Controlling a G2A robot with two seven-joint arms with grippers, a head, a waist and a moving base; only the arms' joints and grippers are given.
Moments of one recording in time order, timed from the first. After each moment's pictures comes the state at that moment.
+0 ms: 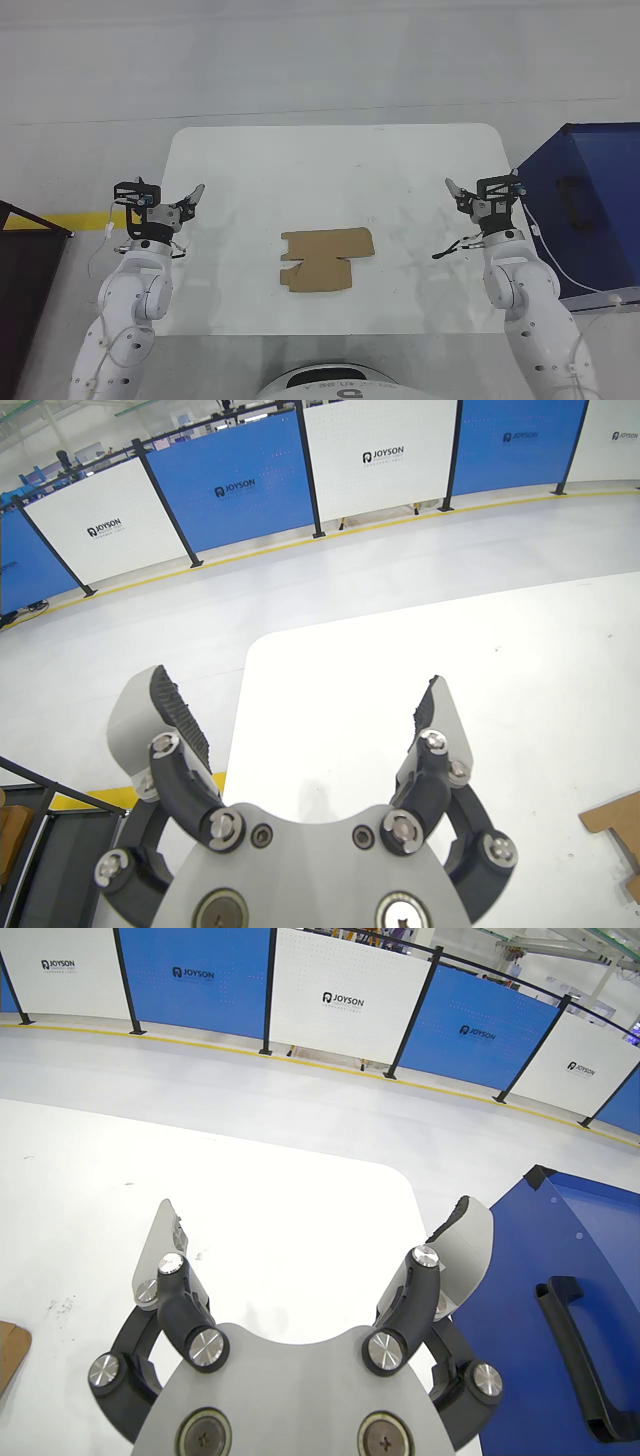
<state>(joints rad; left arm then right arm) 1.73 -1.15 -1.60 -1.80 1.33 0.00 0.00 -1.73 -1.15 1.60 -1.80 -1.33 0.00 0.00</state>
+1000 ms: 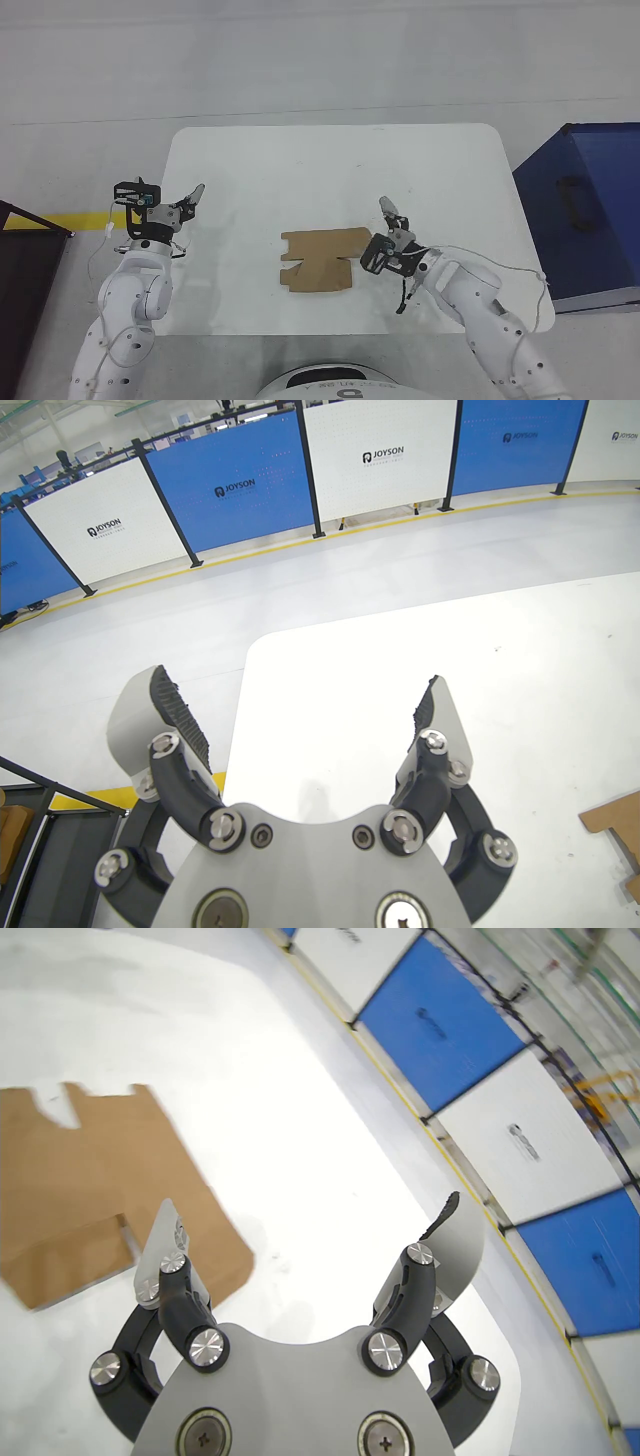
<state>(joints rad) 1.73 -1.15 -1.60 -1.80 1.33 0.00 0.00 -1.69 -1.12 1.28 -1.89 -1.98 -0.54 -0.09</state>
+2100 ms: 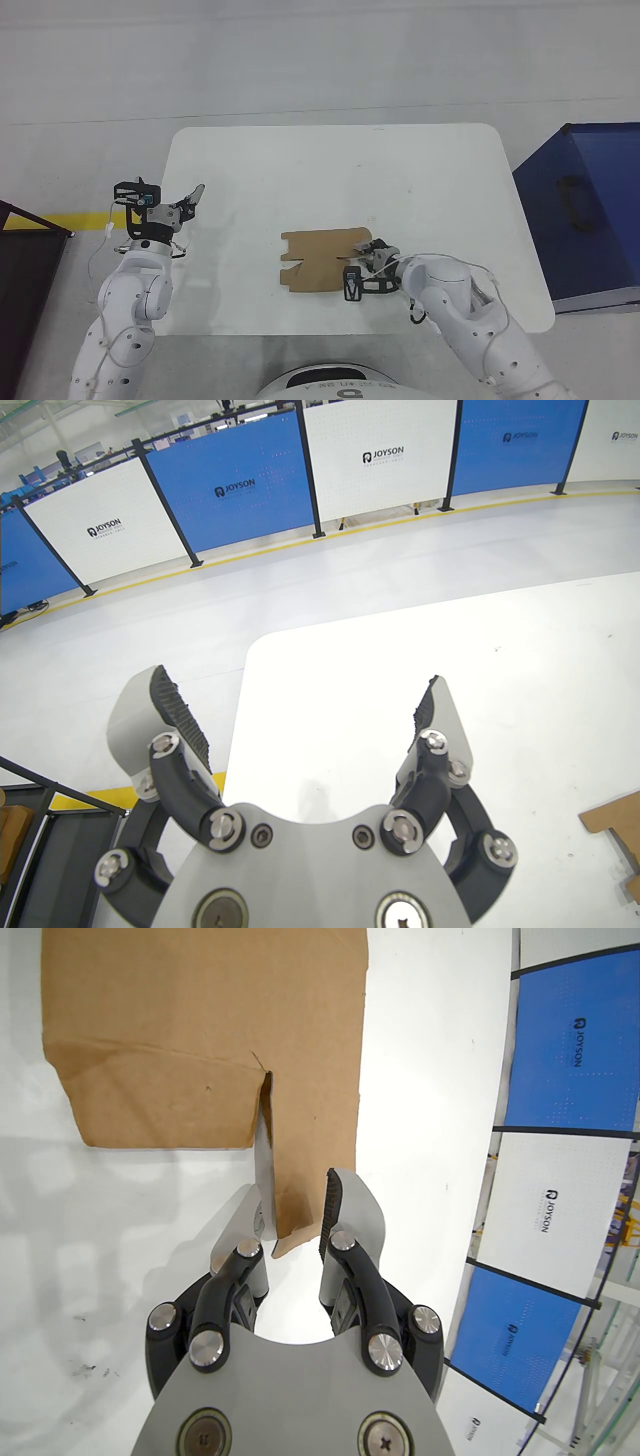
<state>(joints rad) 1.73 -1.15 -1.60 -1.80 1.33 0.00 0.00 -1.59 -1.10 1.10 -1.88 -2.35 -0.73 0.15</state>
